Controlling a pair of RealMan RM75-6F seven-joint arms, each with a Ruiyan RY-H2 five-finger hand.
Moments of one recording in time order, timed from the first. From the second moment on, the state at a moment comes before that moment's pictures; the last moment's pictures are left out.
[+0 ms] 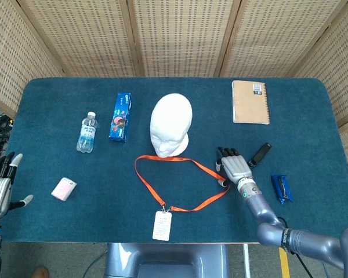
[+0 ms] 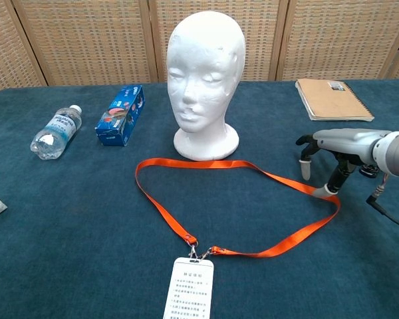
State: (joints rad) left arm -0.13 -1.19 -0.08 -1.60 1.35 1.41 0.20; right arm 0.77 -1.53 0.14 -1.42 -0.78 0.83 -0.44
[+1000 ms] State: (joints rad) left arm -0.13 -1.19 -0.08 -1.60 1.35 1.41 0.19; right arm 0.79 -1.56 0.11 -1.41 -0.70 0.87 -0.52
